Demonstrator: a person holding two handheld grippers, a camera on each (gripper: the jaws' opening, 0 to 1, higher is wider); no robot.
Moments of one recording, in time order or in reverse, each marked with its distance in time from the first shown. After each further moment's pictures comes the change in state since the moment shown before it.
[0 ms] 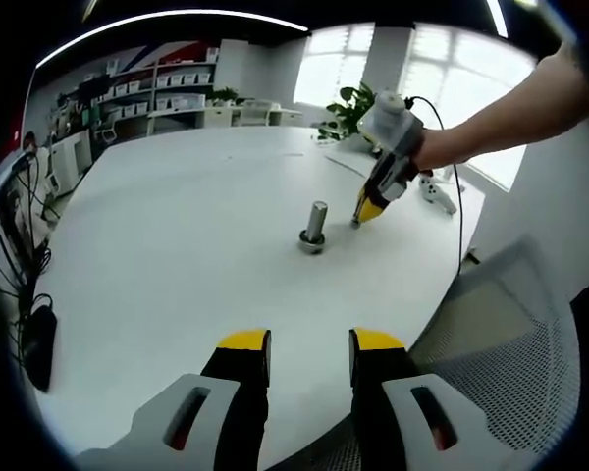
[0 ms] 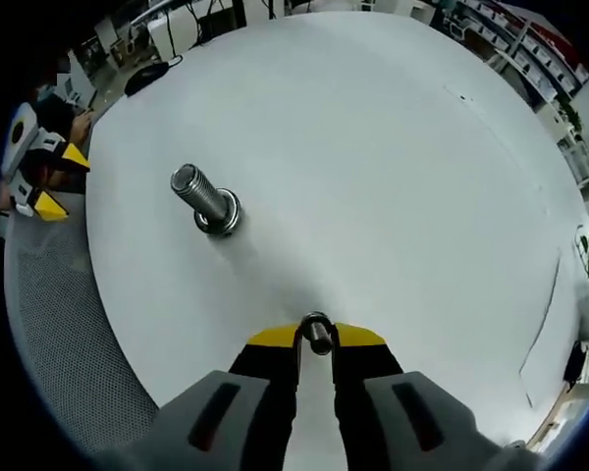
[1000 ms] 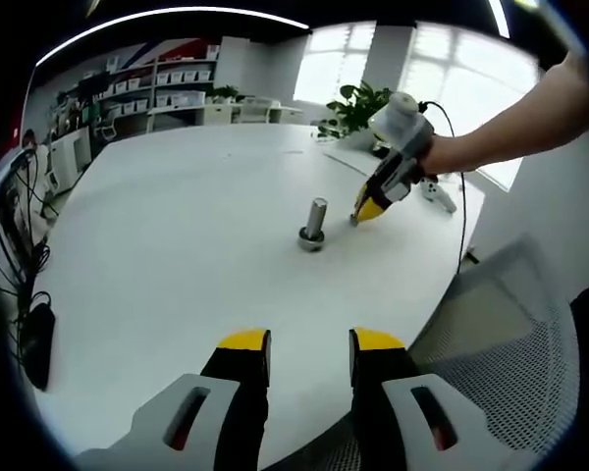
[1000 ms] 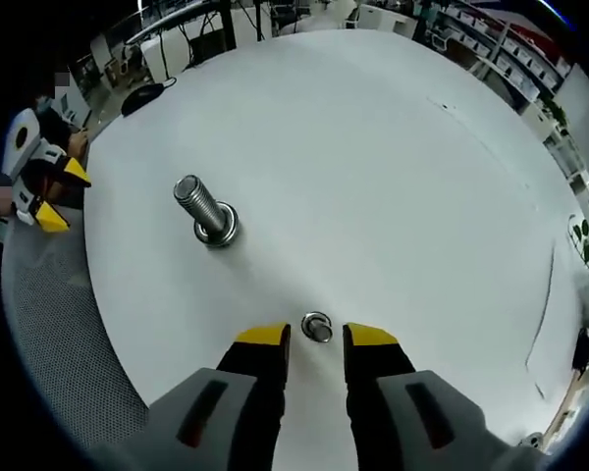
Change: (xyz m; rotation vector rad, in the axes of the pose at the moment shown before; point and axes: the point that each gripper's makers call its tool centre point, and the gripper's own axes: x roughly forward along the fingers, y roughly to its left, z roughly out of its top) left arm 0.001 -0.001 -0.002 -0.005 0.008 -0.008; right arm -0.007 0.002 -0.001 0.041 -0.113 -0.036
